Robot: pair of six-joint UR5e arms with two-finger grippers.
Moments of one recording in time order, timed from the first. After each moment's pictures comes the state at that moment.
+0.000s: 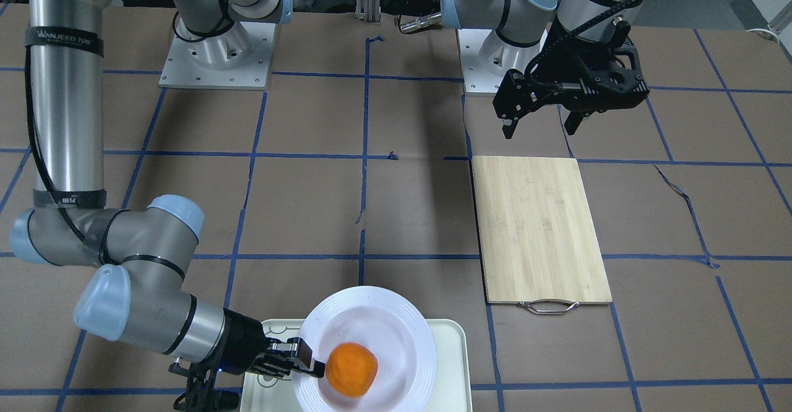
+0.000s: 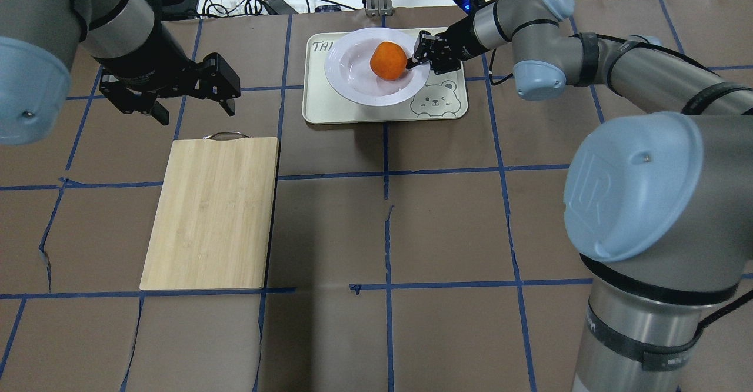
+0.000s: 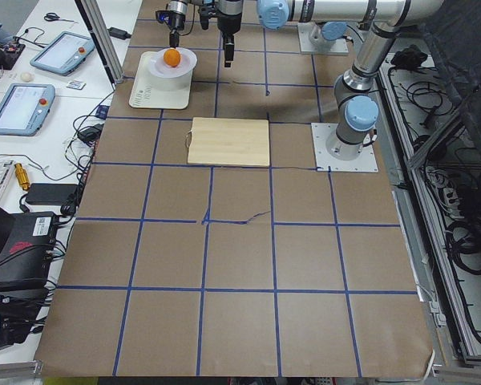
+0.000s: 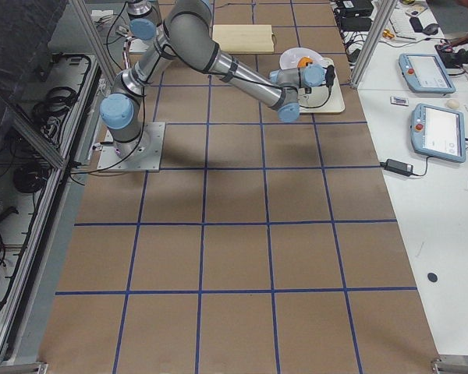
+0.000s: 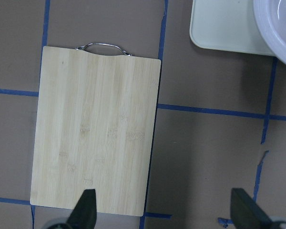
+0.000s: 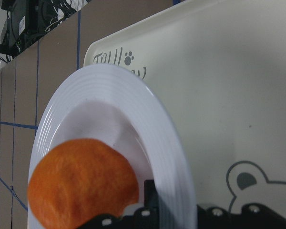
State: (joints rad) left arm -1.56 -1.52 -1.64 -1.47 1.57 -0.10; right arm 1.54 -0.77 1.35 -2.38 -0.75 0.10
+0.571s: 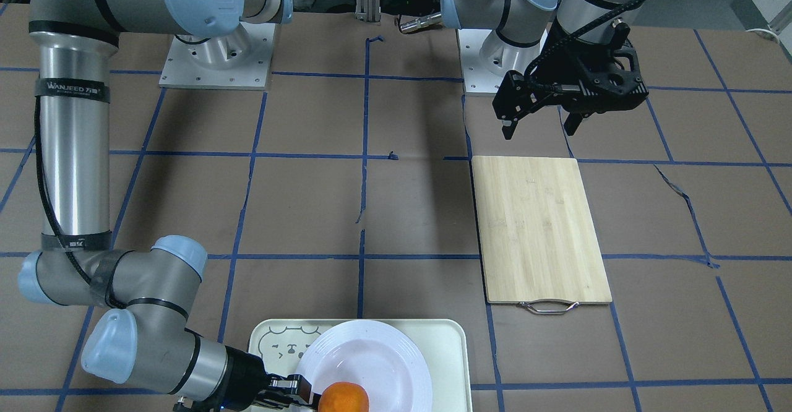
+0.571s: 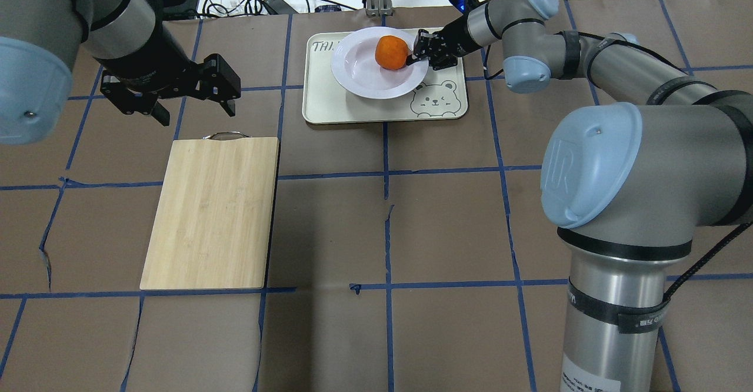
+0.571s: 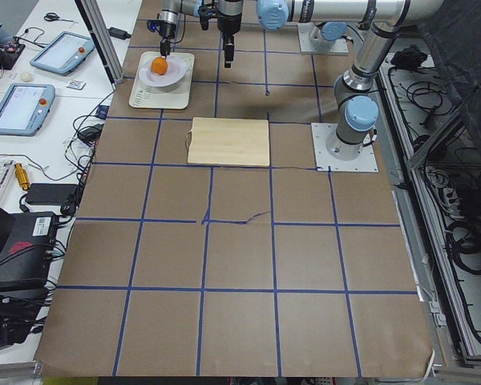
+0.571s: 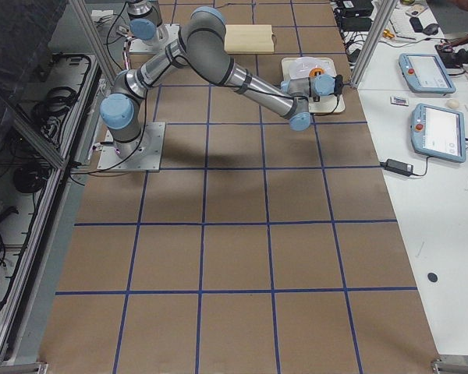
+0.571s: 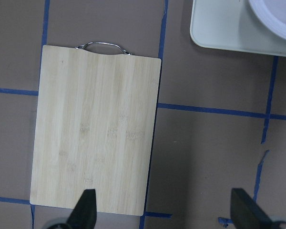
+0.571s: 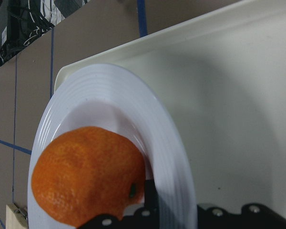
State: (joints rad) left arm -1.56 -1.52 -1.64 -1.47 1.57 -0.10; right arm 1.54 -0.65 1.22 -2.37 -0.77 0.11
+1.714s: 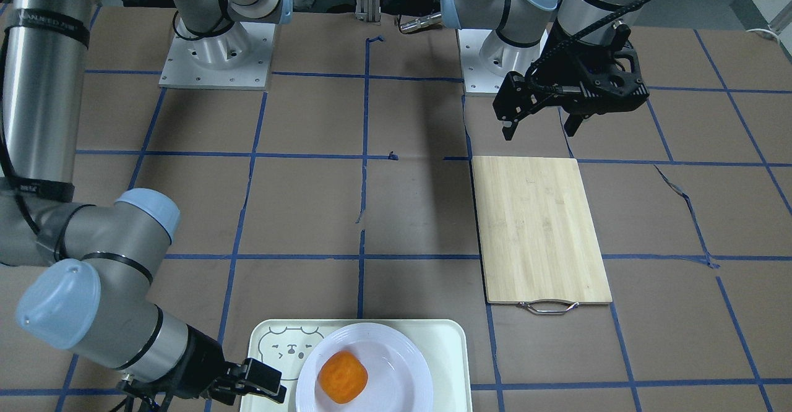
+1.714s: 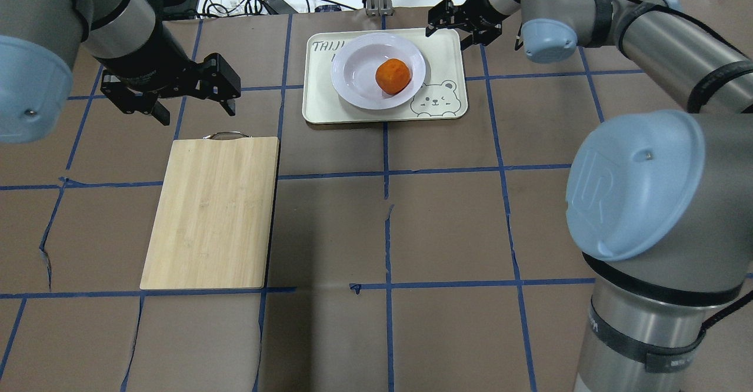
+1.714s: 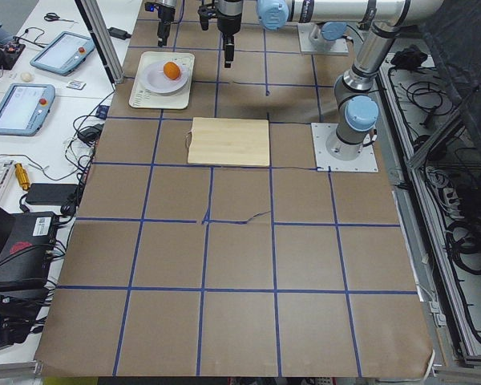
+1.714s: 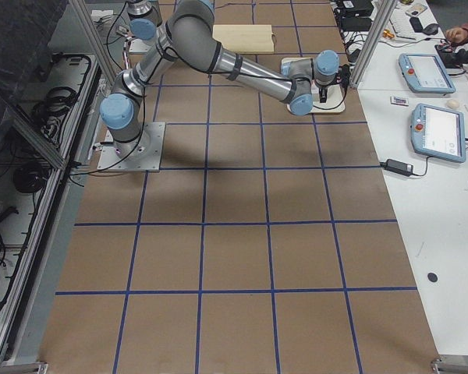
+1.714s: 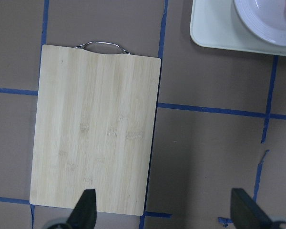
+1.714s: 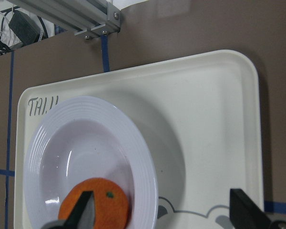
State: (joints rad) left arm -1.56 -1.53 -1.64 -1.47 1.57 -0.10; right arm 1.53 -0.86 1.25 -2.20 -1.10 0.10
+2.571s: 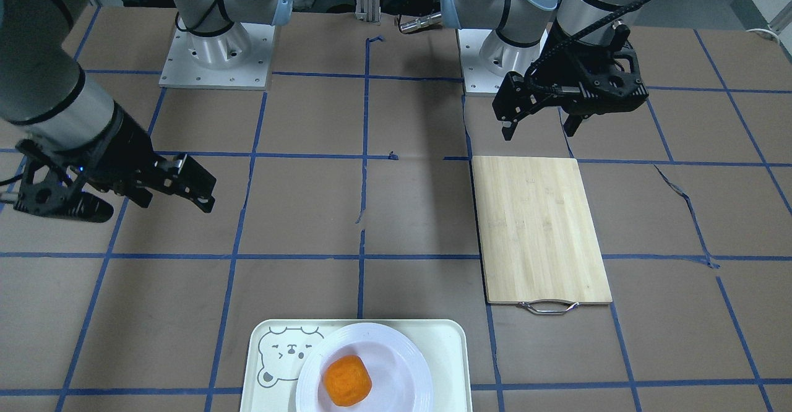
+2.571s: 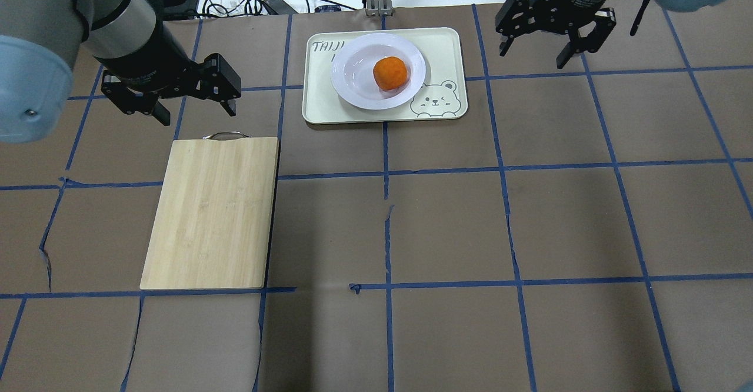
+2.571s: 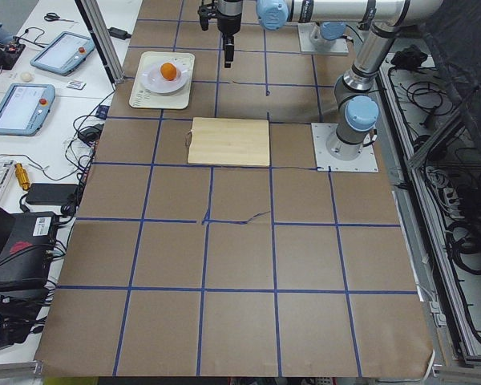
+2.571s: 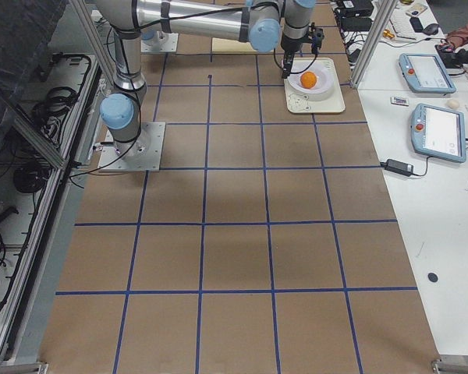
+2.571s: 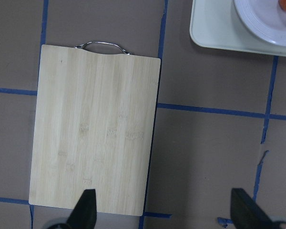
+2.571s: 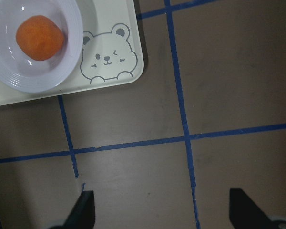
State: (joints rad) left arm -1.56 -1.53 -1.64 -1.47 1.57 -0.10; right arm 1.50 -1.40 1.46 -1.62 -1.41 0.09
